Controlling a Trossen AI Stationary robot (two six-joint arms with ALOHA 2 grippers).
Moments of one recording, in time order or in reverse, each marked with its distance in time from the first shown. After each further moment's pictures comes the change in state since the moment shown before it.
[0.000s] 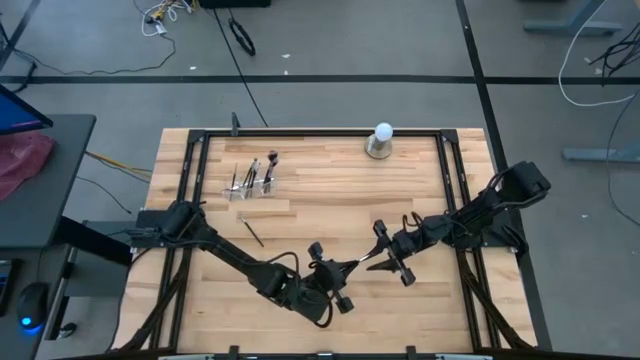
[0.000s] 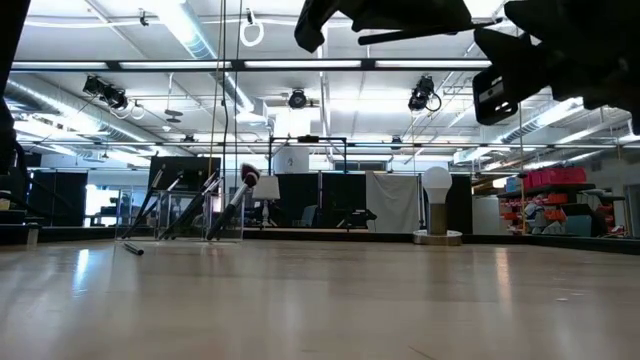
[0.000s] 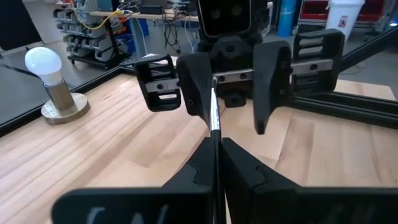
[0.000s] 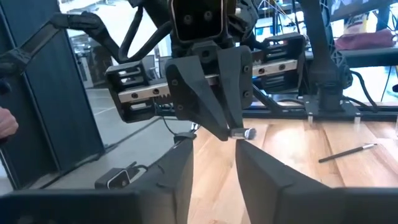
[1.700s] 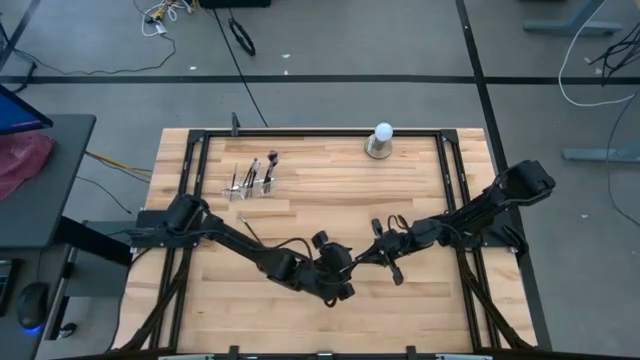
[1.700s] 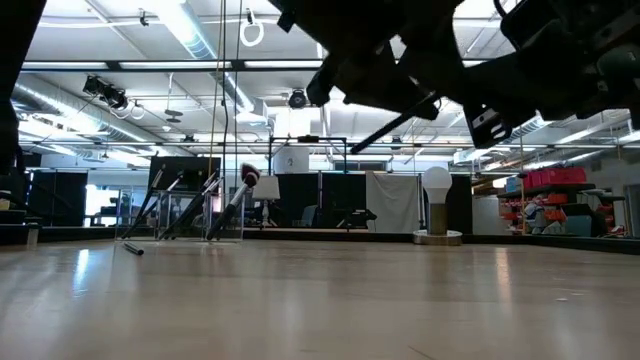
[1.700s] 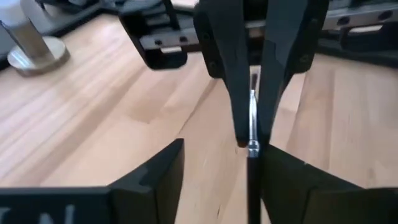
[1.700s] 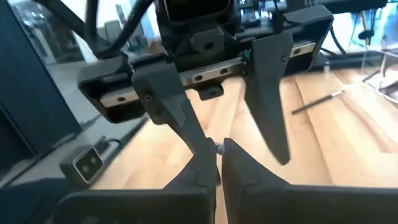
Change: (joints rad) left arm 0.098 -0.001 0.000 -0.218 0.229 -0.125; right arm -0.004 -0.046 0.064 -0.302 0.105 0.063
